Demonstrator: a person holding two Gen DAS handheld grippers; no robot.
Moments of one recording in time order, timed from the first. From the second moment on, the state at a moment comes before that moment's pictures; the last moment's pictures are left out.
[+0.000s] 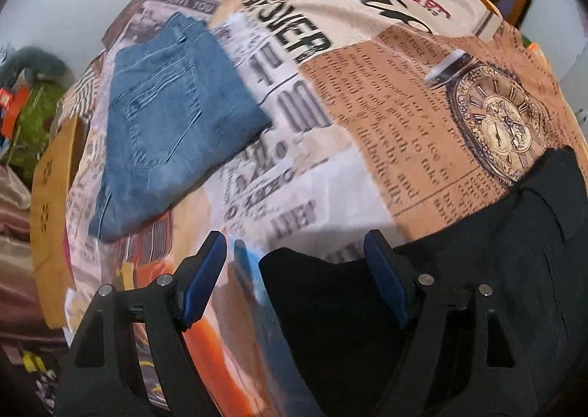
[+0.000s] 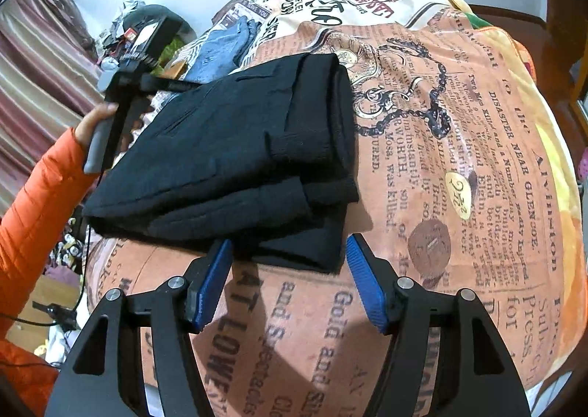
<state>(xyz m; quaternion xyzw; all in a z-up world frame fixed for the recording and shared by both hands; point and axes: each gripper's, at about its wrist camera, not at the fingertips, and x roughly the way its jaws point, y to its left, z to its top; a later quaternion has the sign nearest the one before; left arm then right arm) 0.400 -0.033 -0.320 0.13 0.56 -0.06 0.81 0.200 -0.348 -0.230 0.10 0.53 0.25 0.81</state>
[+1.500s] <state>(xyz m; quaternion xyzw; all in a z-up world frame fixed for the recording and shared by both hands) 0.265 -0.053 -0.220 0.02 0.48 -0.15 0.86 0.238 -0.276 -0.171 0.00 0.42 0.33 0.84</state>
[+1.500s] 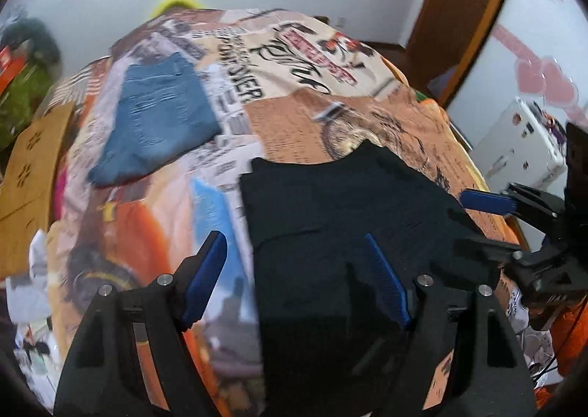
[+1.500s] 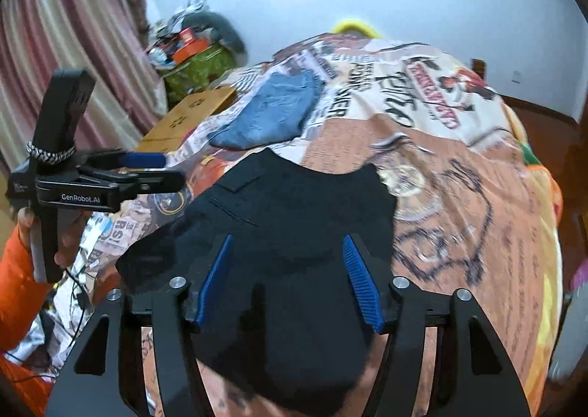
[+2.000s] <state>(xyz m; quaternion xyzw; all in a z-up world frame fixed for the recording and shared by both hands) 0.247 -0.055 -0.272 0.06 0.51 -0.14 0.85 0.231 -0.280 -0.212 -0.04 0.48 0.33 0.81</state>
